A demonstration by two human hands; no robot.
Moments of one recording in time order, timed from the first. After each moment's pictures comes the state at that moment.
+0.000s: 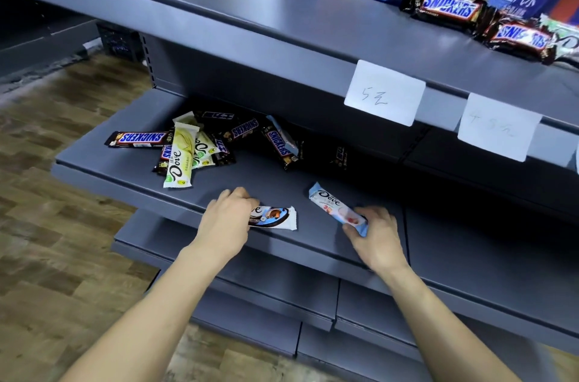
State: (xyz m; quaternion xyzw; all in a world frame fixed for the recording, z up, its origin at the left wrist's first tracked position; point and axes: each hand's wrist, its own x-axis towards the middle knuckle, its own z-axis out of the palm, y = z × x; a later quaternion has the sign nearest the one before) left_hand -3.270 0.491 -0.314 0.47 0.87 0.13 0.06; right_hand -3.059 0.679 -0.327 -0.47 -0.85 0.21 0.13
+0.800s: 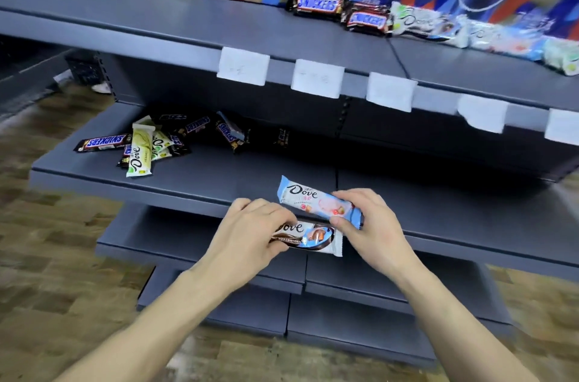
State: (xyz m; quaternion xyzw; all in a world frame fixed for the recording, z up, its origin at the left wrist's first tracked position) left_hand -3.090 0.461 -0.241 0.65 0.72 0.23 -0.03; right_hand -2.905 0.618 -0.235 -0.33 -0.88 0.25 0.22
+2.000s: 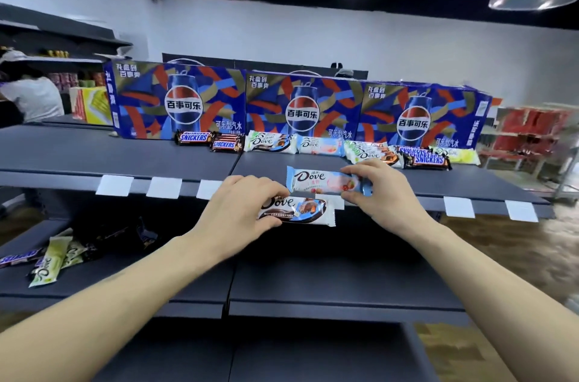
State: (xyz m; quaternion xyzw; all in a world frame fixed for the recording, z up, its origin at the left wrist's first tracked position) left_hand -2.903 0.565 -0.029 0.69 0.64 0.26 -0.19; right_hand -2.678 0.725 -0.008 -0.32 -0.88 0.06 0.34
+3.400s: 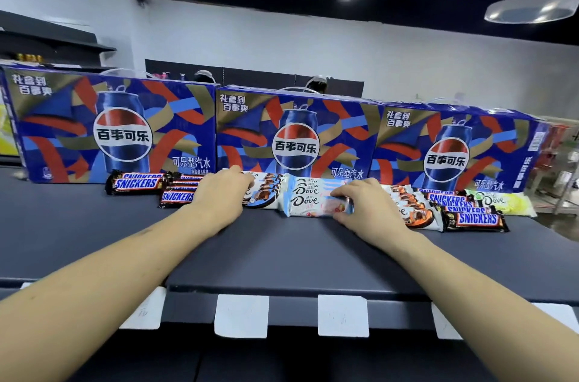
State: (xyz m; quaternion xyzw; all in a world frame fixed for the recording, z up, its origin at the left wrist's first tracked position) left_hand -3.029 0.815 0.005 0.58 0.79 0.07 -0.19; right_hand -2.784 0.939 -0.011 -0.36 -0.89 -0.06 0.27
